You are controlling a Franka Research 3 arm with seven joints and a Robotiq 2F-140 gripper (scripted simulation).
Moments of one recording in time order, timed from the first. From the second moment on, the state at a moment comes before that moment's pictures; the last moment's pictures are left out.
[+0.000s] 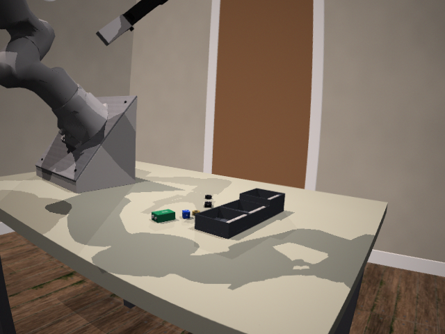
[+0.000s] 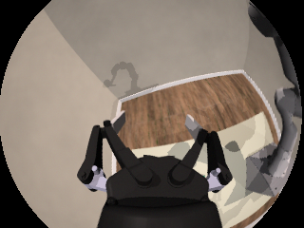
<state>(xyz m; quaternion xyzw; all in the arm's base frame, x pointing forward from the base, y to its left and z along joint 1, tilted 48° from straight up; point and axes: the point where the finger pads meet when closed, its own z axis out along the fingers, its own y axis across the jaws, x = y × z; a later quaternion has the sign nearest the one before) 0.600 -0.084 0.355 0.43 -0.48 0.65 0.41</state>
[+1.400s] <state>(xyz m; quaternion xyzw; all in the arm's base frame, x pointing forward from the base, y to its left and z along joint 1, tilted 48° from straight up) 0.588 -0.201 0.250 0.44 -0.47 0.63 0.43</state>
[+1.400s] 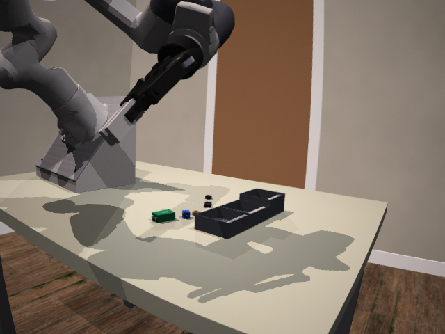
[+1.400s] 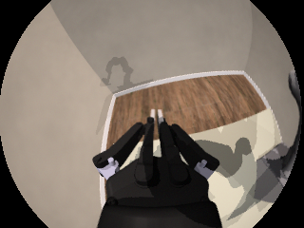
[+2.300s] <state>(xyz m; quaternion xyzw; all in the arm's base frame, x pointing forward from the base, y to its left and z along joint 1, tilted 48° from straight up) 0.564 -0.162 0.175 0.58 -0.44 0.49 0.49</state>
